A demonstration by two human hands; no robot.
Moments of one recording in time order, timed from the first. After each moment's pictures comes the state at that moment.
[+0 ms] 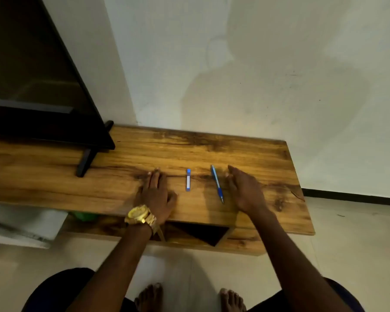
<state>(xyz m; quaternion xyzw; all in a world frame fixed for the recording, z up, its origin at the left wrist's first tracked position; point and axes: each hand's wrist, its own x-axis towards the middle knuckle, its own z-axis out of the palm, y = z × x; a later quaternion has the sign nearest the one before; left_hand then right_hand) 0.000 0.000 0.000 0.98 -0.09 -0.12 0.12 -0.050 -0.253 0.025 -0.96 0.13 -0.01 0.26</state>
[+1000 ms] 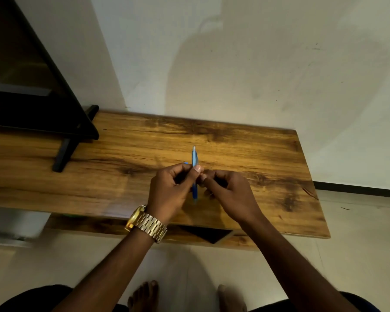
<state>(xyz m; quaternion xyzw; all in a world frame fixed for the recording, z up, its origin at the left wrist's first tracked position) -0.003 -0.046 0.018 0.78 -0.05 -0.08 0.62 -0.047 -0.215 0.020 -0.83 0.07 -0.01 0.55</state>
